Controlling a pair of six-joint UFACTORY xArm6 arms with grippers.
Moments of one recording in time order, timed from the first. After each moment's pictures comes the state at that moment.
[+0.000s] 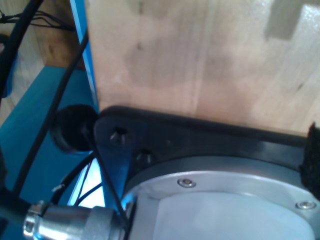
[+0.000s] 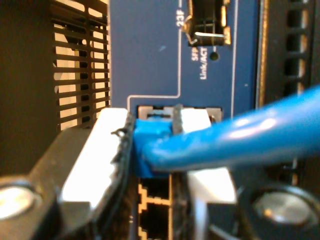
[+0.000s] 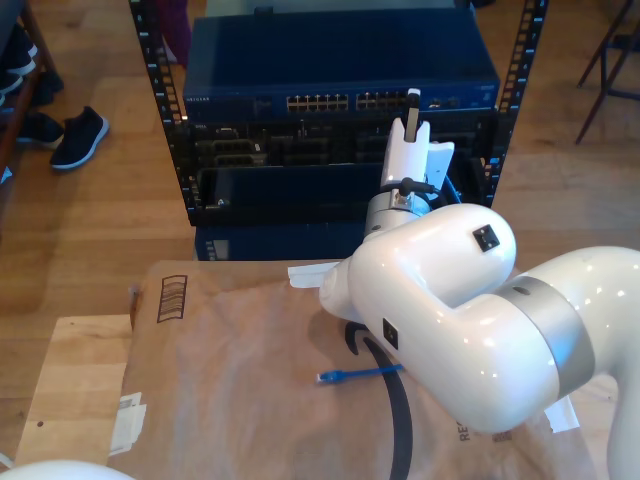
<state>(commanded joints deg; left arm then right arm) 92.3 -30.5 -5.4 9.7 63.5 -10.6 27.5 52.7 -84.1 39.6 -77.3 72.2</state>
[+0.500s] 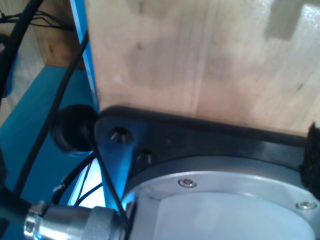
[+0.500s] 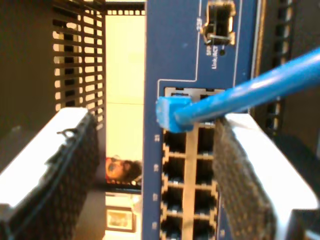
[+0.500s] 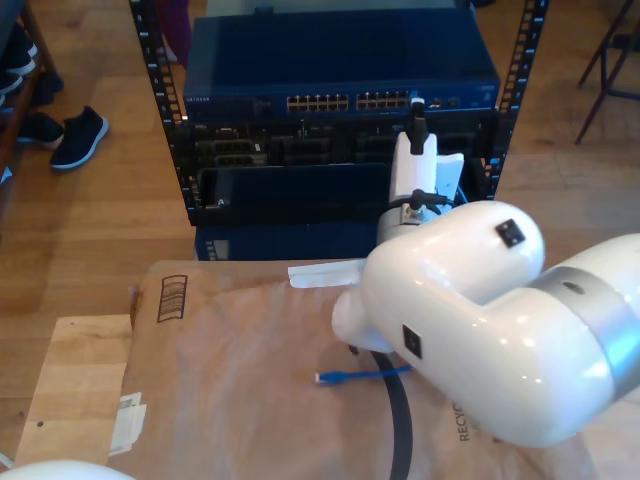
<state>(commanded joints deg) 92.2 -30.5 -5.4 9.7 63.5 -10.5 28.9 34.6 -58.2 39.0 -77.2 72.8</state>
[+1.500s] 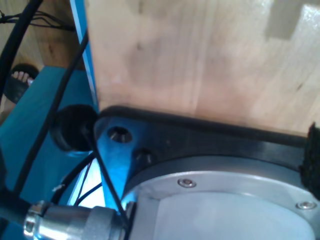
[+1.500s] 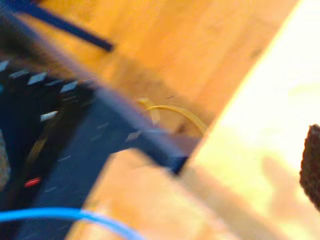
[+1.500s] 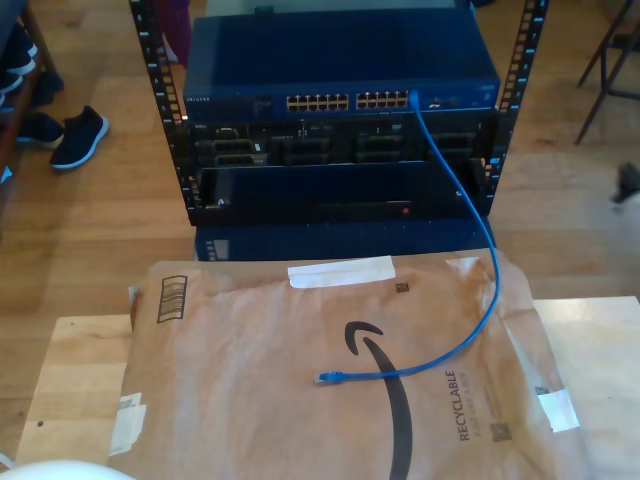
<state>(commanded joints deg) 92.3 -30.6 -5.4 9.7 63.5 -10.6 -18.0 -36.0 -20.1 -7.3 21.0 55.3</state>
